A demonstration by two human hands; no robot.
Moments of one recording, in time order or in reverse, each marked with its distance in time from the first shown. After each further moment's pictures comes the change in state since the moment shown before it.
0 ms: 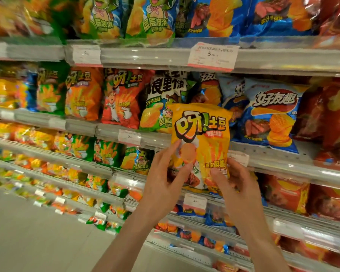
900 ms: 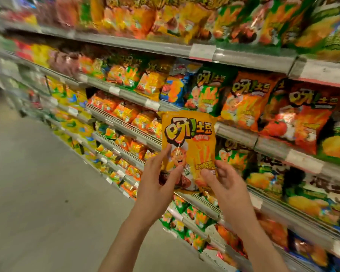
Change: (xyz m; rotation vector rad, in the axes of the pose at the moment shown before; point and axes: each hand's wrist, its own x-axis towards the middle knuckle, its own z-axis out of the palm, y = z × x) left_hand -0.083 -0.197 -0.437 -0.001 0.393 -0.154; right_hand -0.126 -0.067 0.461 -0.003 -0.451 -0.017
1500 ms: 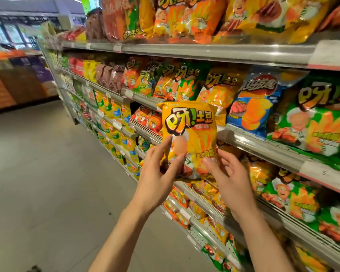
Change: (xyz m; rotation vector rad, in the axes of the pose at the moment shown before) left_hand 0.226 -0.105 -0.149 0.202 0.111 -0.006; right_hand 0.218 -0.010 0.231 0.075 -0.108 -0.035
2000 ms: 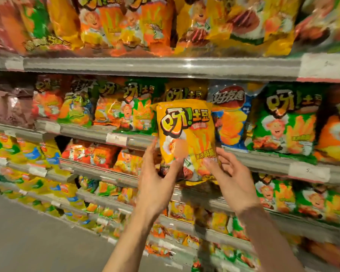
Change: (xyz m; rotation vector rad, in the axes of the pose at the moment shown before) left_hand 0.157 -0.045 0.036 -0.302 -0.326 0.041; right_hand 0.081 -0.024 0.036 -0.047 0.461 0.036
